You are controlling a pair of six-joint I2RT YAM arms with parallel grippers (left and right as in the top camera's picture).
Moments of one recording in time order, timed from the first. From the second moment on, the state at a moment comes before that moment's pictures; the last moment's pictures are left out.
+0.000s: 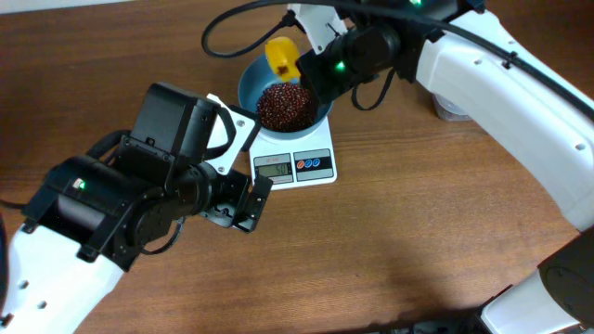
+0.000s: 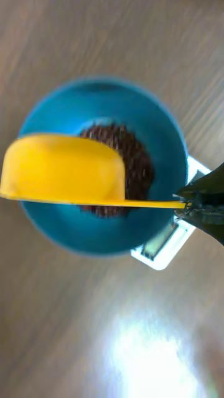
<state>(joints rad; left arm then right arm) -0.54 1.18 1.09 -0.96 0.06 0.01 0.44 1.72 1.60 -0.90 -0.24 -0.03</state>
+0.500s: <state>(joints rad) -0.54 1.18 1.09 -0.96 0.06 0.01 -0.02 1.72 1.60 -0.96 -0.90 0.01</state>
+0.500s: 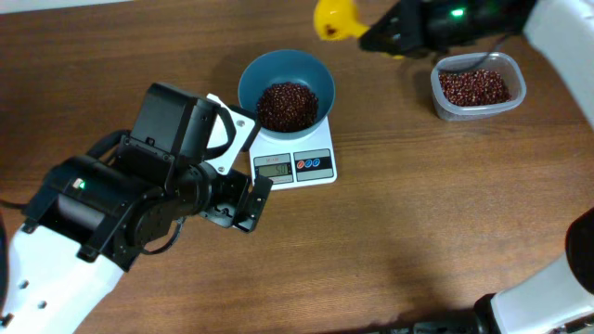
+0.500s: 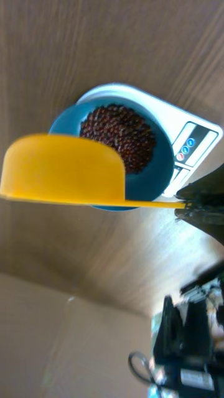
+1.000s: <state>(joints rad) -0.54 1.18 1.09 -0.96 0.06 0.01 -0.42 1.72 1.60 -1.22 -0.45 -0.31</state>
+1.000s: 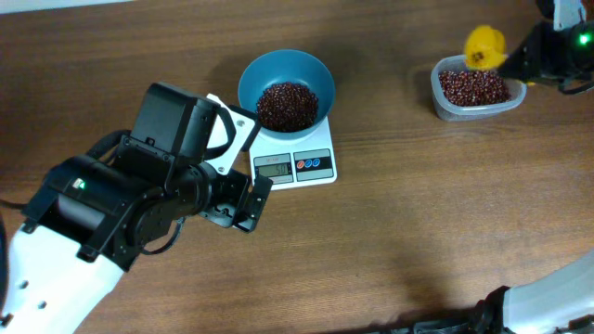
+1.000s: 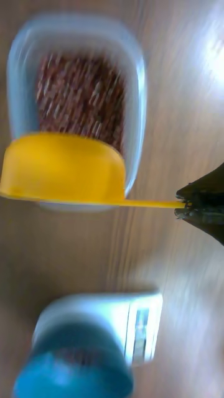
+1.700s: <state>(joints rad) -0.54 1.18 1.09 -0.96 0.06 0.01 -0.18 1.72 1.63 -1.17 0.29 -0.05</state>
